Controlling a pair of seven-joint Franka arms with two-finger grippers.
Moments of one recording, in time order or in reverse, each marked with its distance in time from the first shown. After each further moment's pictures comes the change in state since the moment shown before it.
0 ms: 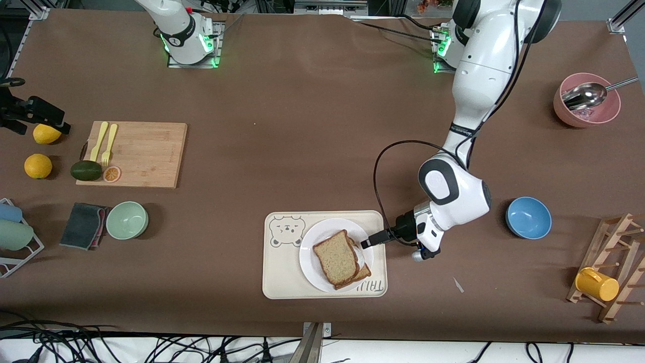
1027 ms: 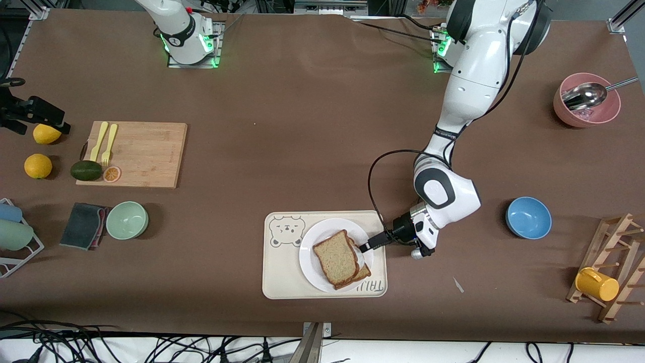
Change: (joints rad) left arm -0.020 0.116 -0.001 0.028 -0.434 0.066 0.336; right arm 0.000 0.000 0.000 0.000 0.000 0.000 0.000
